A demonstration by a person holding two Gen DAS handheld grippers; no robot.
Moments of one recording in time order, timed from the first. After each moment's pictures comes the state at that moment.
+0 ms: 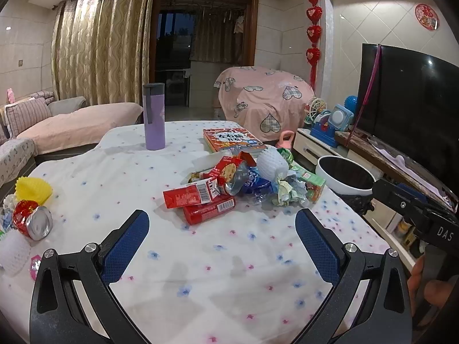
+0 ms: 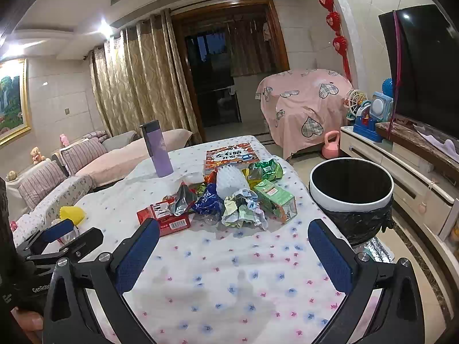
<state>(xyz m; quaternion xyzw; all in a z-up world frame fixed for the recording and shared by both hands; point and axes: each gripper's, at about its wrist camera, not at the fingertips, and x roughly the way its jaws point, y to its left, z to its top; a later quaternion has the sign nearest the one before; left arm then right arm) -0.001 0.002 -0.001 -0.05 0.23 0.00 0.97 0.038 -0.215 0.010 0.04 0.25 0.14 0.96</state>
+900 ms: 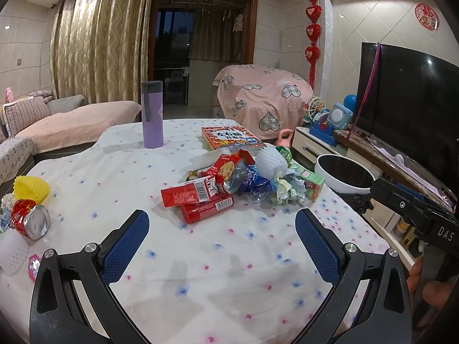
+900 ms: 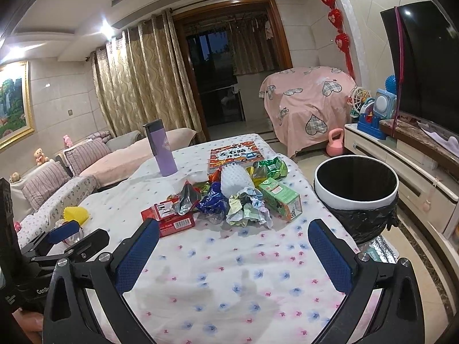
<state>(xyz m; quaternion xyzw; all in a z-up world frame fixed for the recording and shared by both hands) 0.000 0.001 -0.003 -0.05 0.23 0.00 0.97 0.038 -0.213 0.006 0.05 0.25 0.15 0.95</state>
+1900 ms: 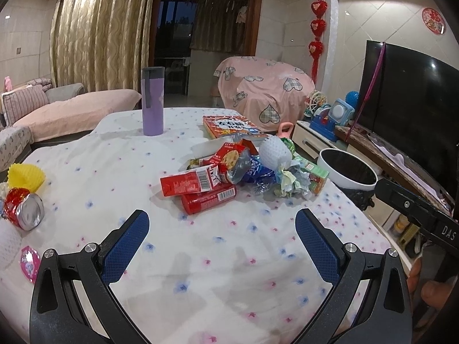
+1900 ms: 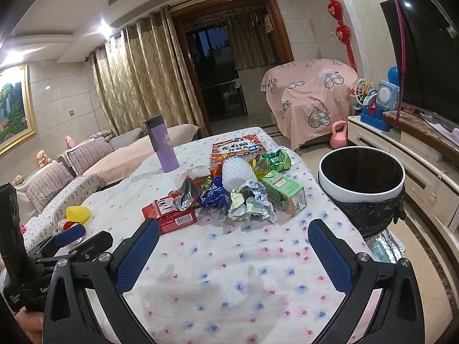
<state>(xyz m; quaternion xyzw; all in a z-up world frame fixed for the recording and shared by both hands) 0.014 0.009 -0.014 -0.06 0.26 0.00 0.96 0.047 -0.215 -0.001 0.06 0.27 0.16 0.95</state>
